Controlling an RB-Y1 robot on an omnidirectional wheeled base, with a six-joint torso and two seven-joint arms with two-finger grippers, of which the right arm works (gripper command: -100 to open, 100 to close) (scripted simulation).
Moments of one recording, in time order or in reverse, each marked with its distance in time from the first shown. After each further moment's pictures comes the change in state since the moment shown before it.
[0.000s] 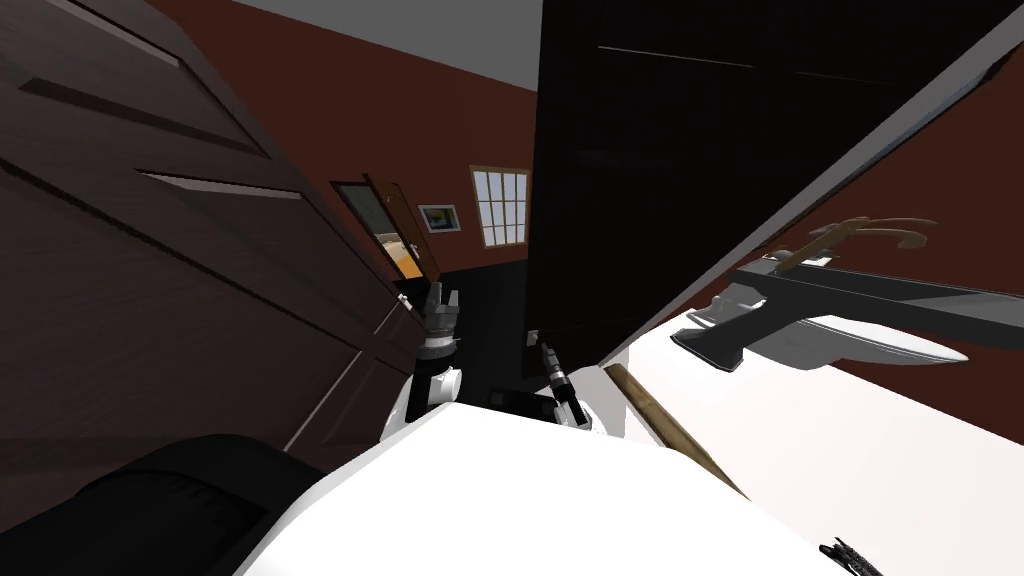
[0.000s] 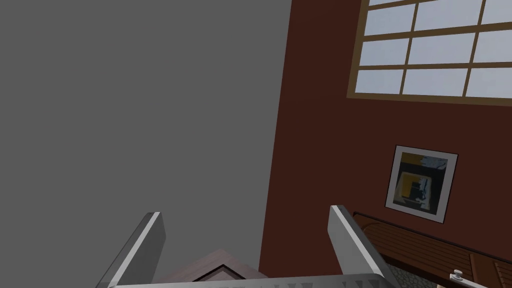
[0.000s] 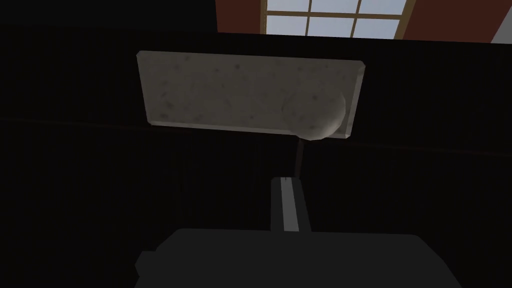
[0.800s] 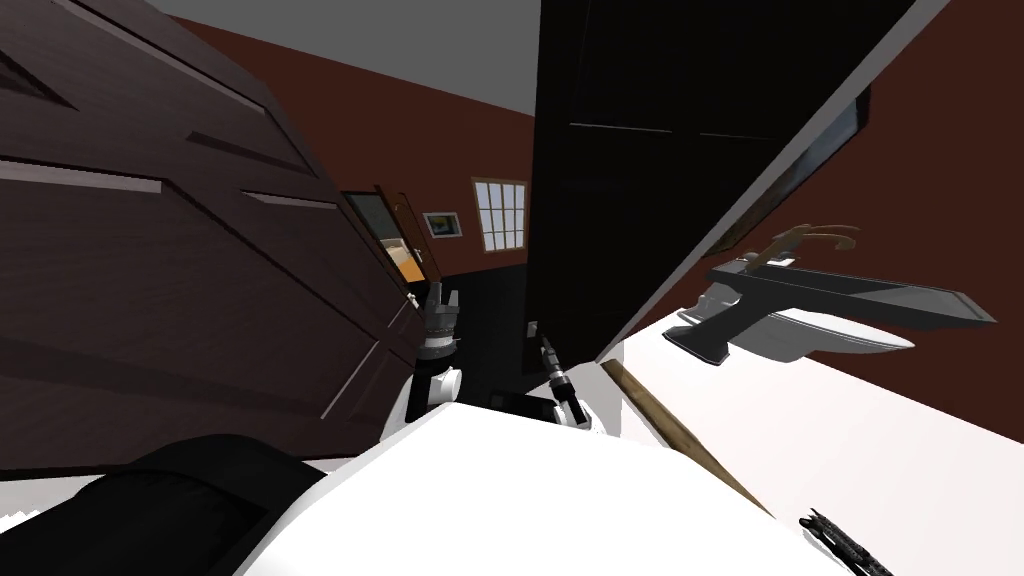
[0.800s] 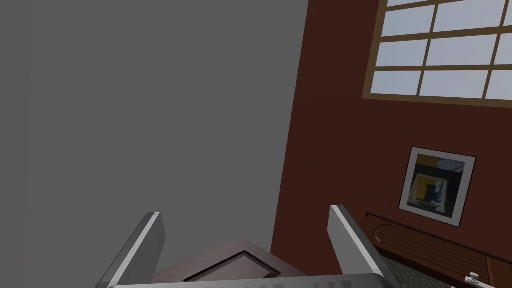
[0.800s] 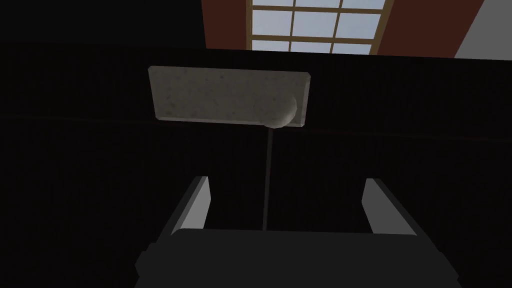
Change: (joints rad) arm 0.001 0.005 -0.004 -0.010 -0.007 0.005 0.002
